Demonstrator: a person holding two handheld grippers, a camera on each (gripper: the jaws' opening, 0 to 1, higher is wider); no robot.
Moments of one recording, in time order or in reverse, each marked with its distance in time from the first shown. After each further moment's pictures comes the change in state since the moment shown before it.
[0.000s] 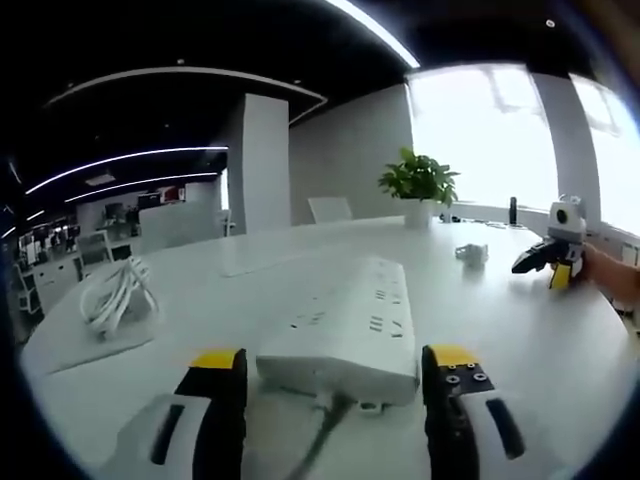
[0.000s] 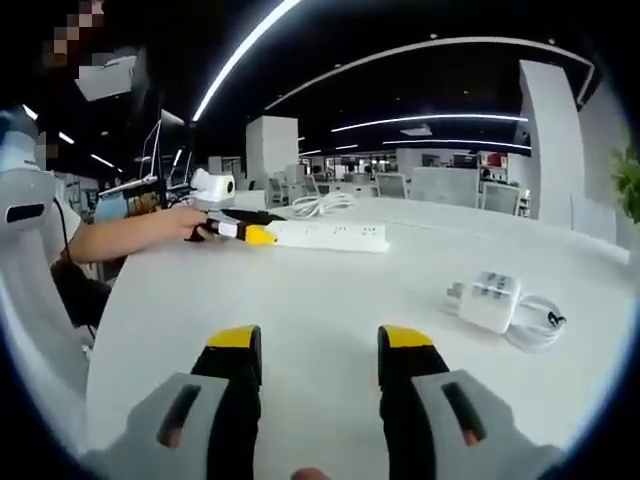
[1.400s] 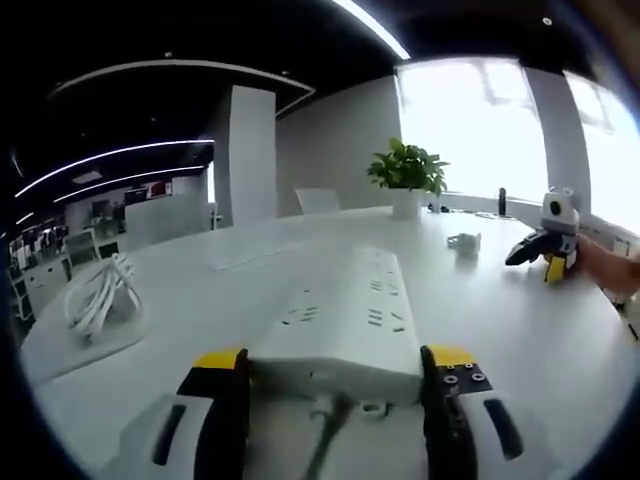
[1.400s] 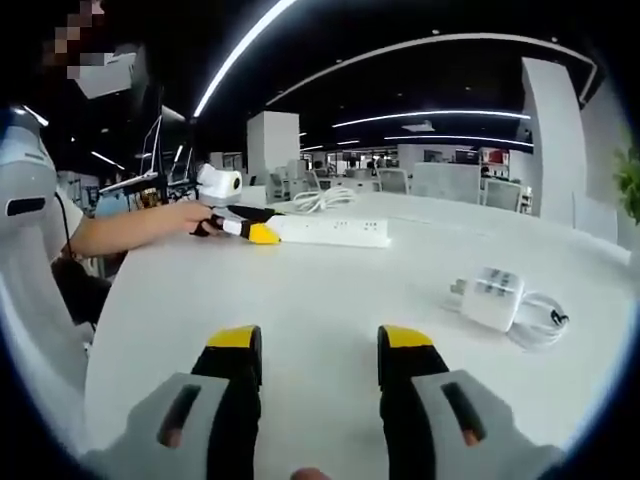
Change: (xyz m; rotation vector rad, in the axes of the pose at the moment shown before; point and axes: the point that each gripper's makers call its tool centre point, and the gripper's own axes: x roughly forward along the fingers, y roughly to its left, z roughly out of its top) left arm 0.012 0.002 -0.009 0.016 0.054 -0.058; right arm 0.003 0.003 -0.004 0.001 0.019 0.008
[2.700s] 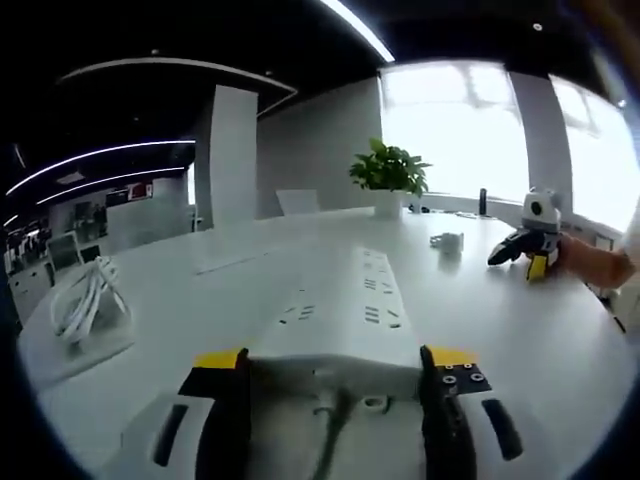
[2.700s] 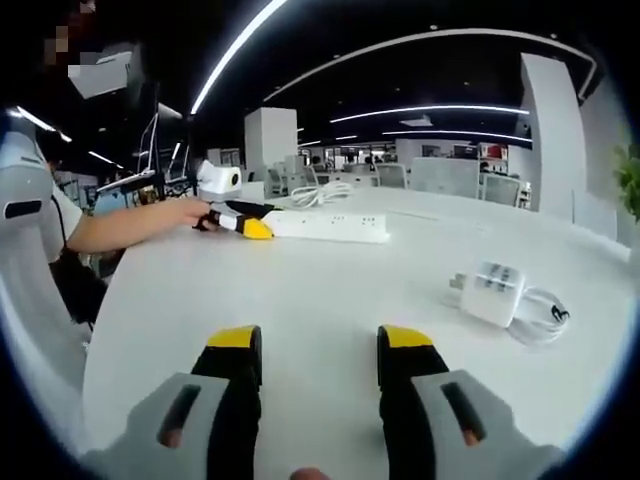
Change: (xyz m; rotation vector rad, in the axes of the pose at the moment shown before) left arm -0.002 -0.008 0.000 0.019 -0.004 -0.095; right arm 0.002 -0.004 -0.004 0.010 0.024 -0.006
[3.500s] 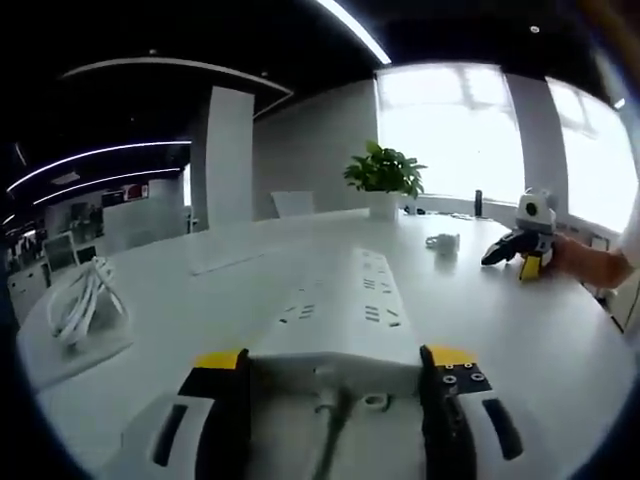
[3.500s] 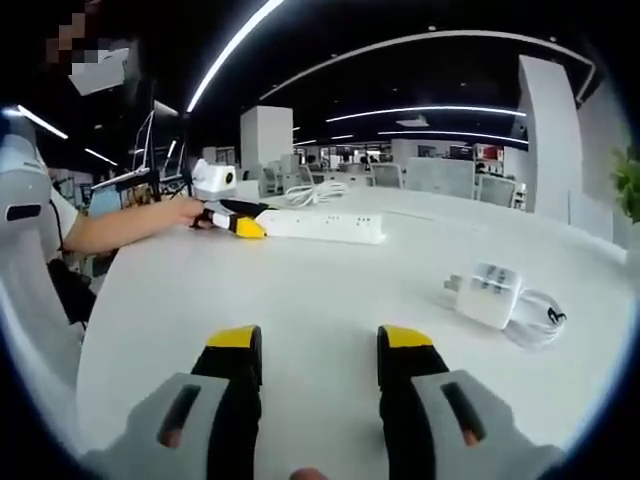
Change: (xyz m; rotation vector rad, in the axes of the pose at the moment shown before) left arm -0.001 -0.002 0.000 0.001 -0.004 -0.016; right arm 0.002 -0.005 0.000 -0.007 0.004 -0.026
